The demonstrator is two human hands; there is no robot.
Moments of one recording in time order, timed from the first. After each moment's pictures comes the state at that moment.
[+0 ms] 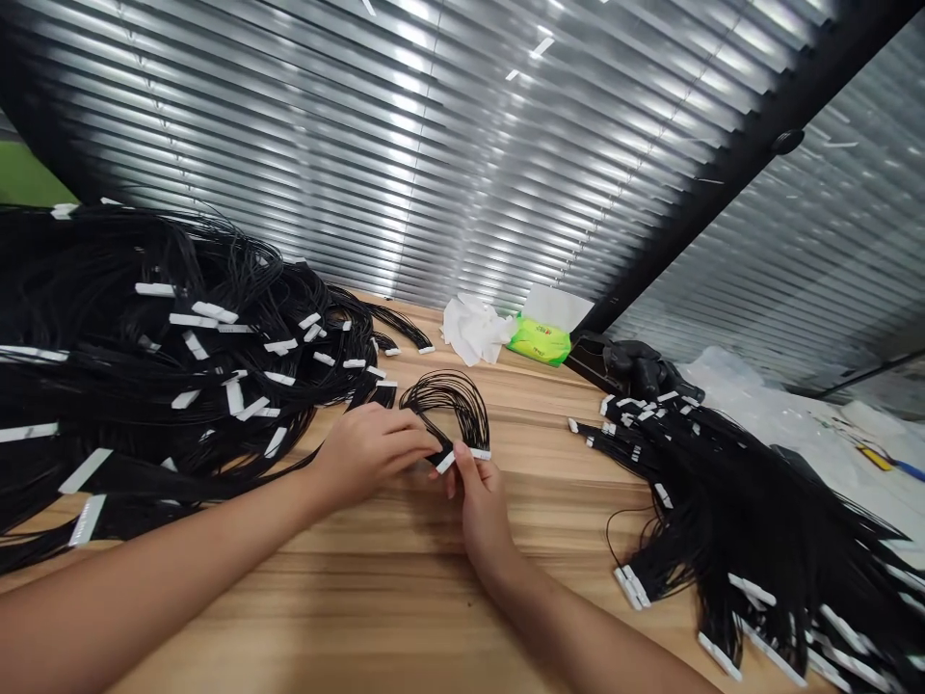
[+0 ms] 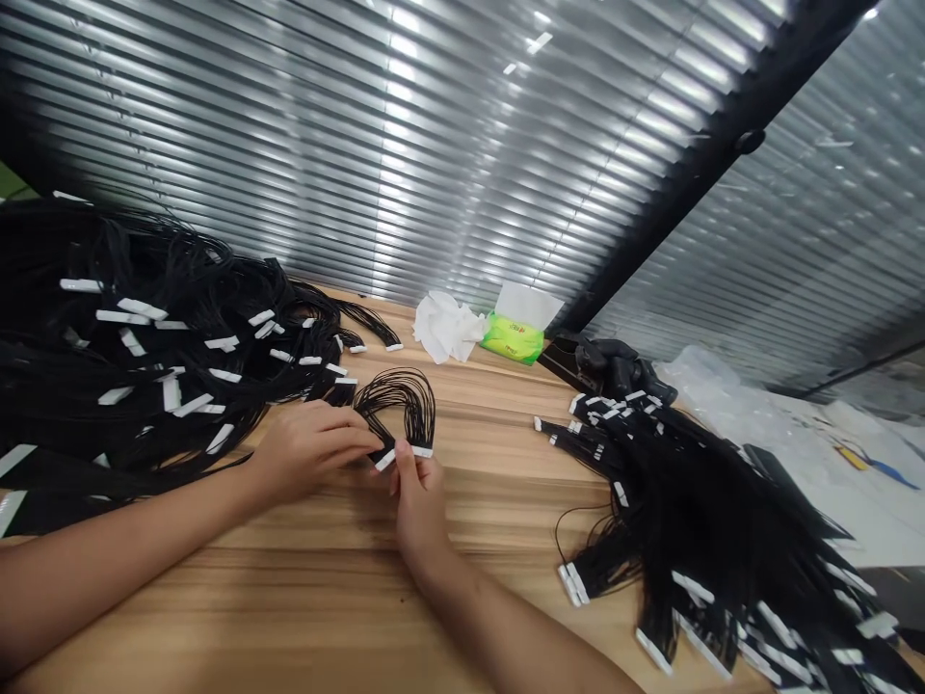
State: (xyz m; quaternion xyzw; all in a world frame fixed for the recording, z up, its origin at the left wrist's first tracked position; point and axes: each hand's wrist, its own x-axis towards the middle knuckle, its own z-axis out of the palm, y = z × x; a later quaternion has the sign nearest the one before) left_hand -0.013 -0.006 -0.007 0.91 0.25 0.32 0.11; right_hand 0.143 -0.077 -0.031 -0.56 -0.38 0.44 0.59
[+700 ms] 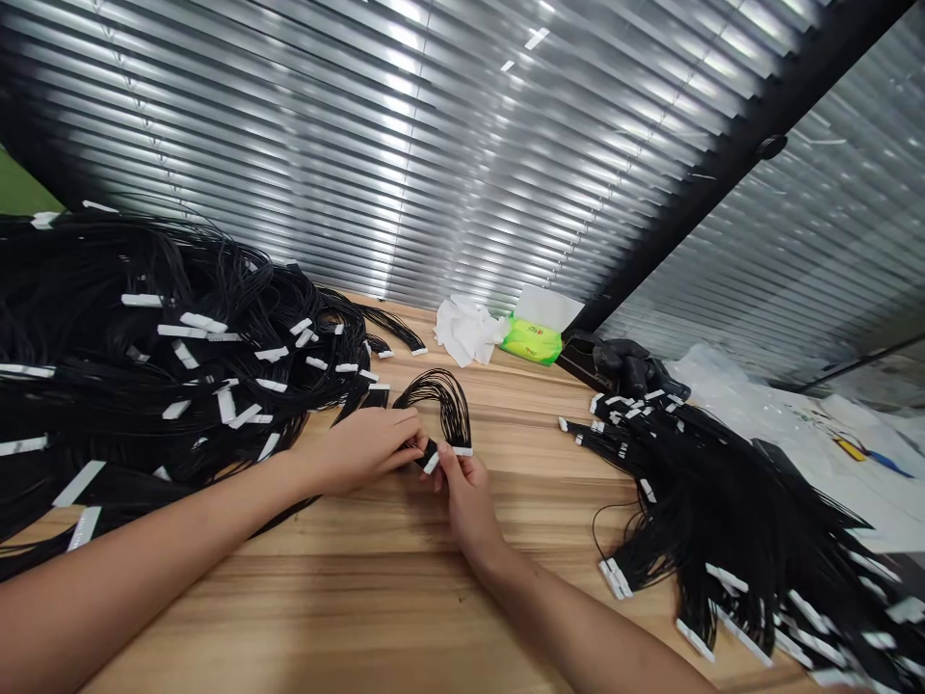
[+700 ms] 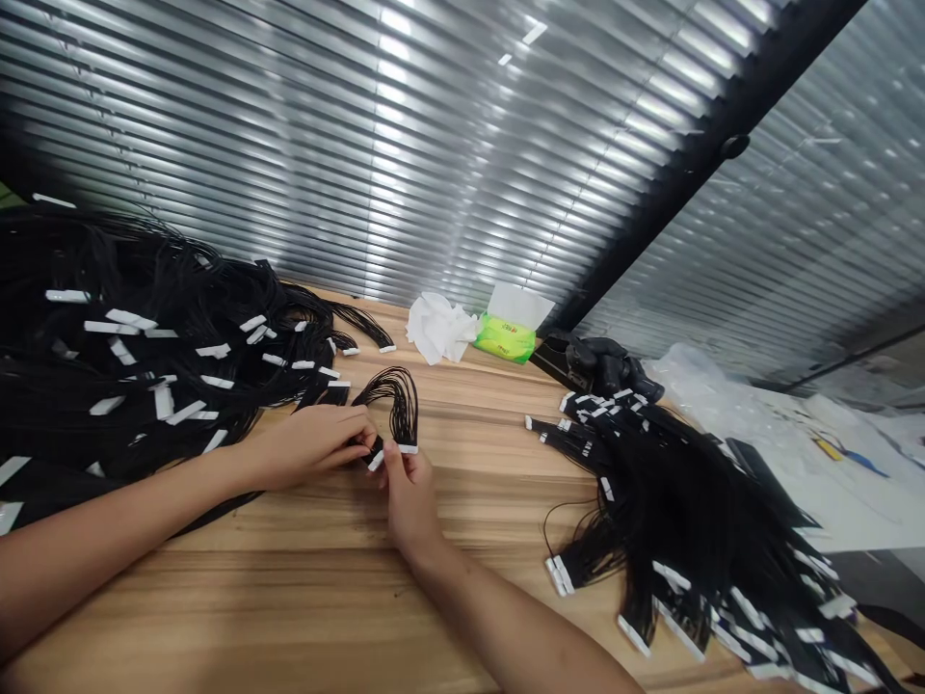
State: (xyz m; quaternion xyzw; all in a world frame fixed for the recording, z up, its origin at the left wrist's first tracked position) left_hand -0.006 0.010 0.007 0.95 0.23 0.13 0.15; right_hand 0.144 -0.069 -0.036 -0.56 -0.39 0.46 0.57
